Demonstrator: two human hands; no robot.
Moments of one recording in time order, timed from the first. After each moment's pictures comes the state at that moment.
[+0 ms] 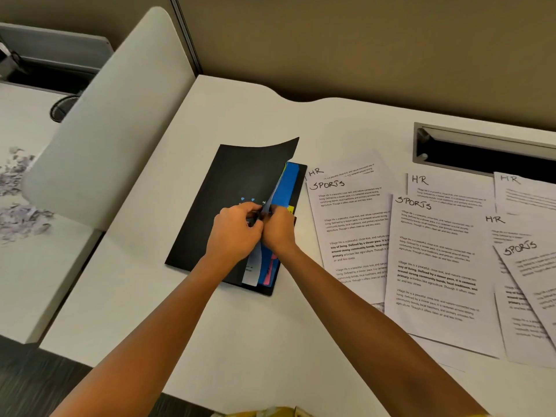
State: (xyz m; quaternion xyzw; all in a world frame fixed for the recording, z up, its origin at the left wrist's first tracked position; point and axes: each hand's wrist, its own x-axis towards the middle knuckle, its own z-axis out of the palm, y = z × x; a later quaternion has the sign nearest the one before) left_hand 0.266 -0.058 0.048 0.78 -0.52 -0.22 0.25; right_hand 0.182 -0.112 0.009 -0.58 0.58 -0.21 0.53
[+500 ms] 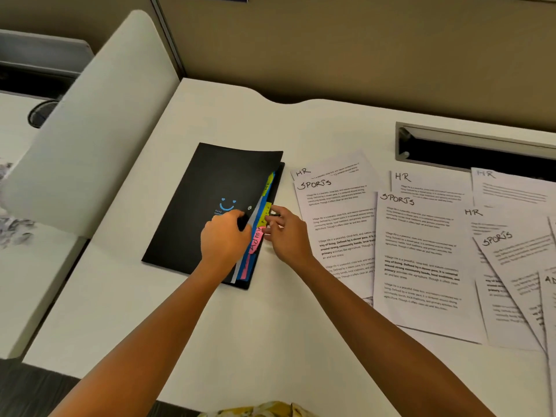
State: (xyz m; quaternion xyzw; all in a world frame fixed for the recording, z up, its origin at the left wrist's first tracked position) left_hand 0.261 -0.059 0.025 0.84 -0.50 -0.17 0.12; right_hand 0.134 -0.103 -0.001 -0.57 0.56 -0.26 0.55
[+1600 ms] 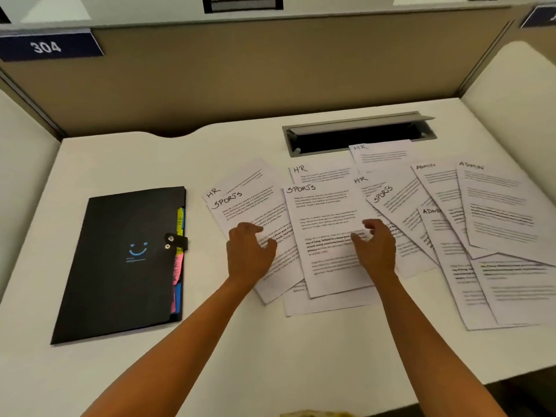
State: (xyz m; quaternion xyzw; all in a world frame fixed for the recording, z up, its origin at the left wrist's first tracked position) left_hand 0.092 -0.084 0.007 0.69 -0.61 -0.27 0.27; right_hand -0.170 -0.071 -0.004 -0.44 0.80 -0.34 0.24
